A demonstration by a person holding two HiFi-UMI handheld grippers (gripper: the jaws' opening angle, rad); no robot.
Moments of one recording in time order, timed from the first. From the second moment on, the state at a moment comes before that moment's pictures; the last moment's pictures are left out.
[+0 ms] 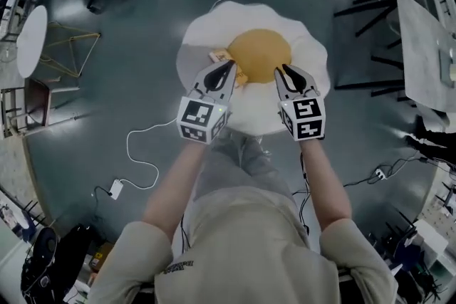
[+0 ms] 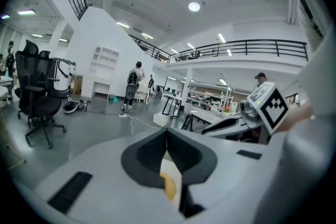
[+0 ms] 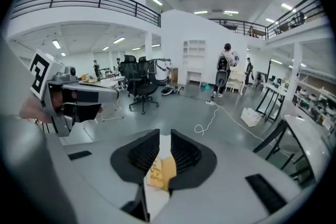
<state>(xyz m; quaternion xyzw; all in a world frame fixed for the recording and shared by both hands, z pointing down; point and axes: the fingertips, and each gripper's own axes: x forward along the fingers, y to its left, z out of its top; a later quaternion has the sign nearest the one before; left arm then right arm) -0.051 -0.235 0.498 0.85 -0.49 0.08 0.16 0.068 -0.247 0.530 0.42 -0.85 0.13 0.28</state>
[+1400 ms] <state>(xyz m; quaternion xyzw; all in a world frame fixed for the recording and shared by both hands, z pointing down) -0.008 -0.116 0.196 0.90 -0.43 0.01 -0.09 0.142 -0.121 0.173 0.50 -0.86 -0.08 -0.01</state>
